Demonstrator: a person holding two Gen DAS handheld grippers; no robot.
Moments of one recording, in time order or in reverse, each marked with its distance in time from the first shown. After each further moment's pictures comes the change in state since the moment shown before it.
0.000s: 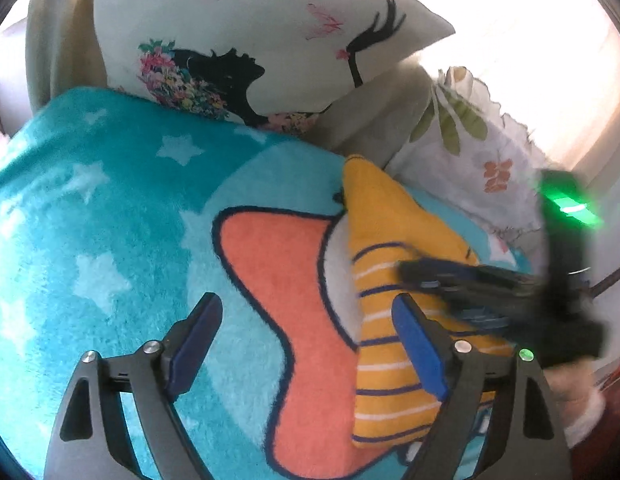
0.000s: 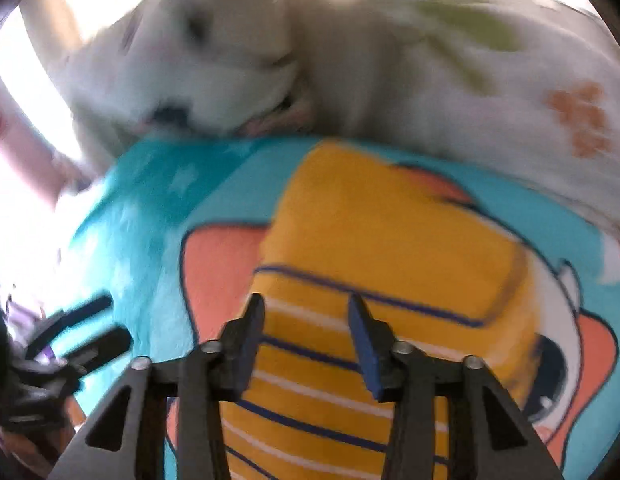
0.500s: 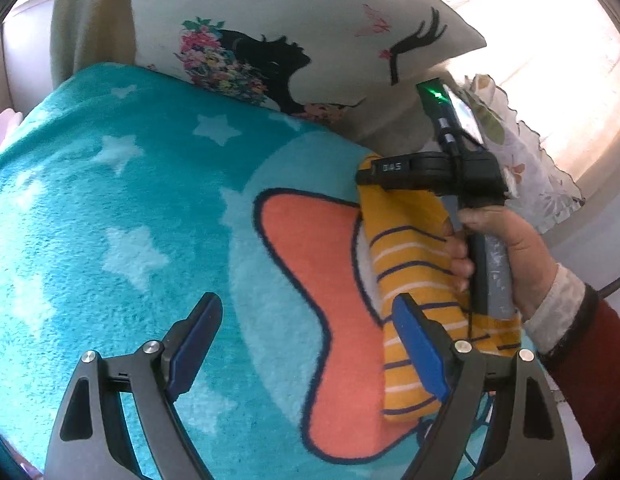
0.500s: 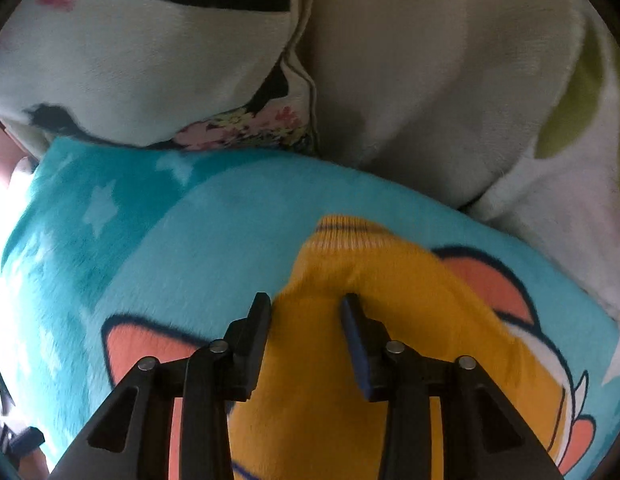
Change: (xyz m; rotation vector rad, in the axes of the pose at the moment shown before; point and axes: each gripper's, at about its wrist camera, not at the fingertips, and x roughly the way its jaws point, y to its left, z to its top) left arm -0.010 0.035 -0.010 -0.036 0.009 0.038; right arm 0.120 -0.003 0.111 -0.019 0.135 -0.129
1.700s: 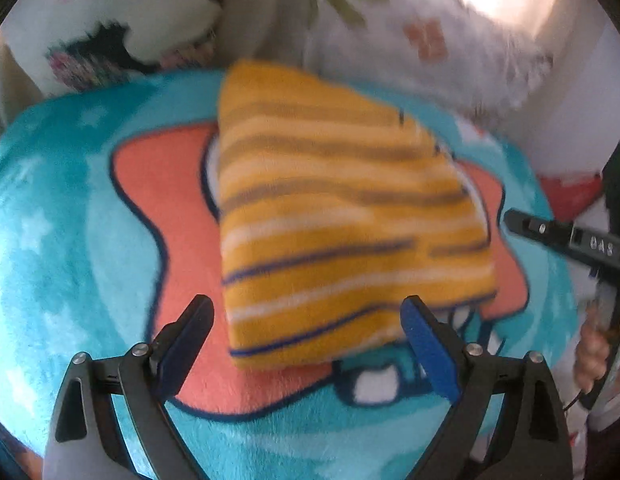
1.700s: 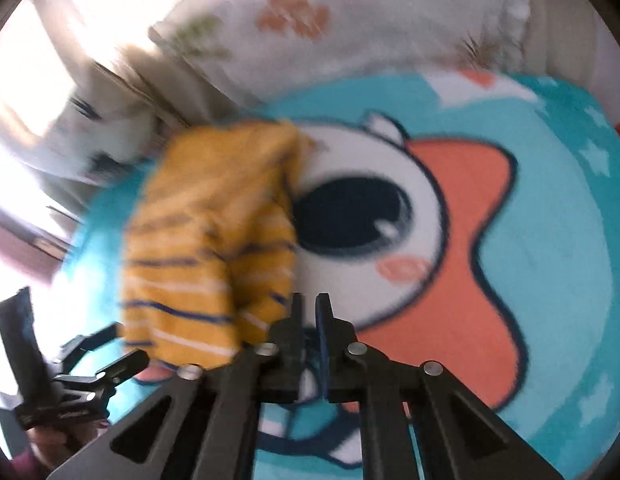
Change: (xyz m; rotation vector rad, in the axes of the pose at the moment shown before) left arm 0.029 -0.136 -0.079 0.285 0.125 0.050; right arm -0.161 -0.185 -0.292 0.420 -0.220 0.198
